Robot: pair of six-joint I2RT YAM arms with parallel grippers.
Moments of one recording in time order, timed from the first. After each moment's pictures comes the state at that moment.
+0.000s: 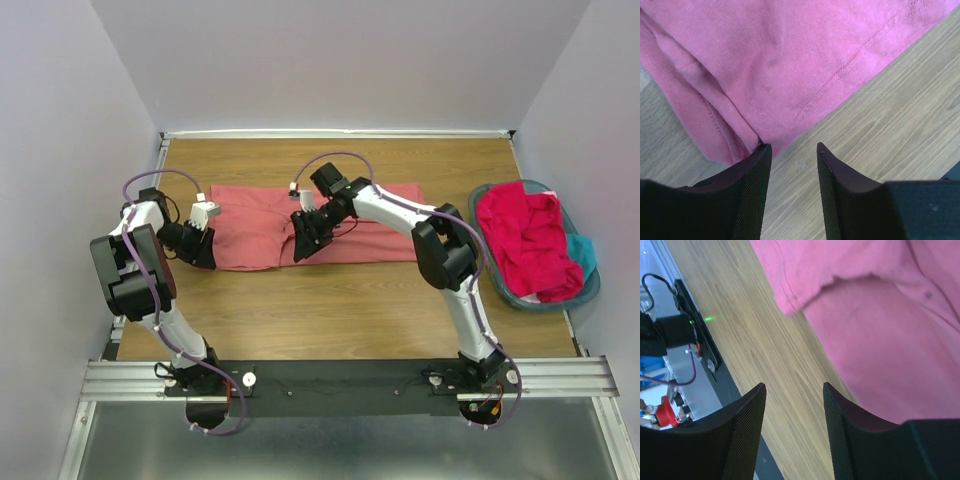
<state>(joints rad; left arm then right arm) 0.35 1.78 1.15 -0.94 0.61 0.91 0.69 2.24 1.80 -0.68 -0.75 0.14</state>
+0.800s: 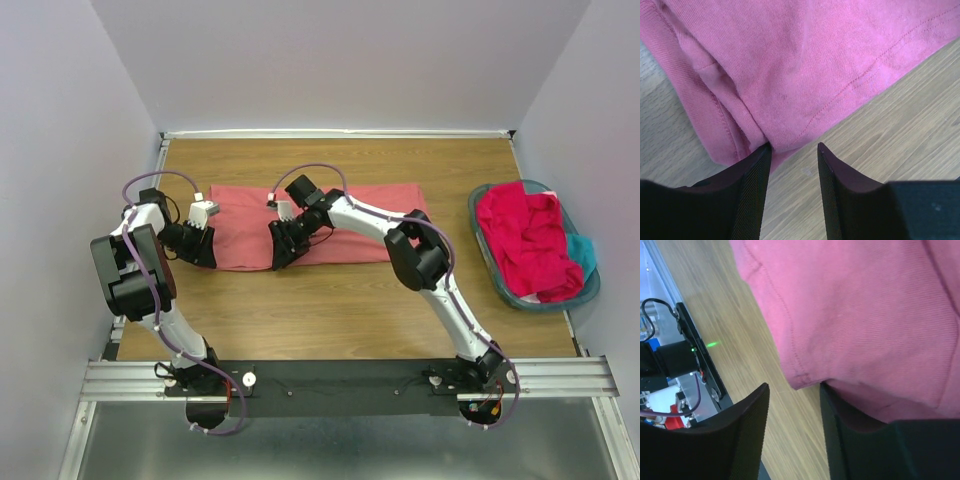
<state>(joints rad) 0.35 1.78 1.13 -0.86 0.60 0.82 0.79 2.44 1.98 -0.60 -0.75 0.27</state>
